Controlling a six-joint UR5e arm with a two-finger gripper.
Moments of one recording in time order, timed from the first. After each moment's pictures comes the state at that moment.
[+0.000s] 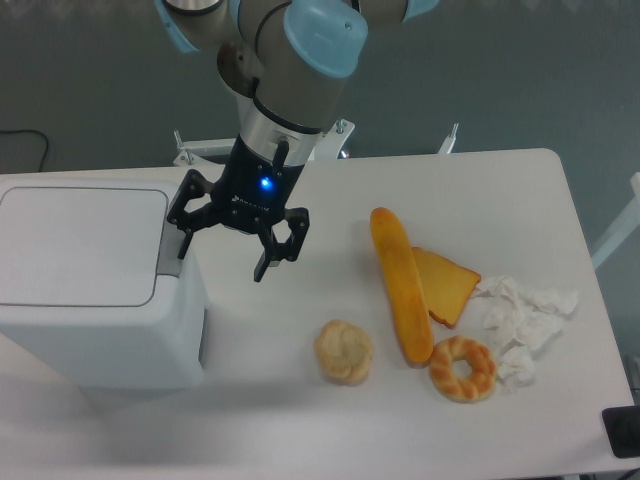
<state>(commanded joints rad) 2.40 -1.70 -1.62 -1.11 0.99 0.36</state>
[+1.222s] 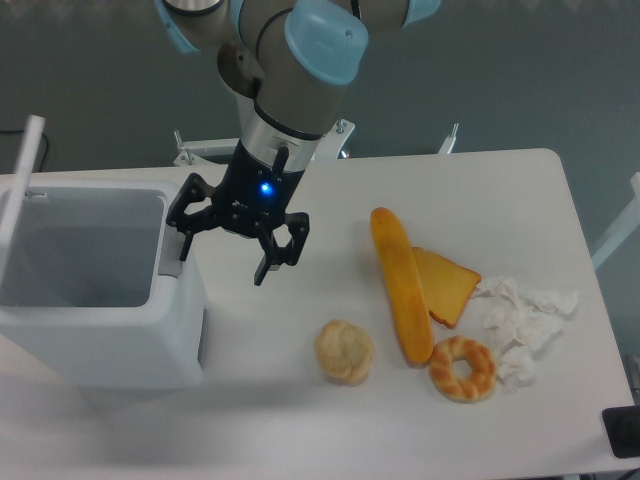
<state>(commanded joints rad) 2.40 -1.71 -1.62 -1.11 1.00 0.38</state>
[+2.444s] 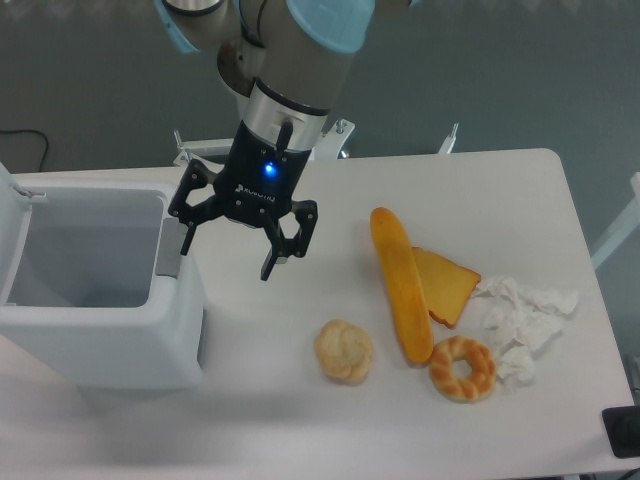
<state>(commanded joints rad) 2.41 -1.70 -1.53 -1.11 1.02 0.49</state>
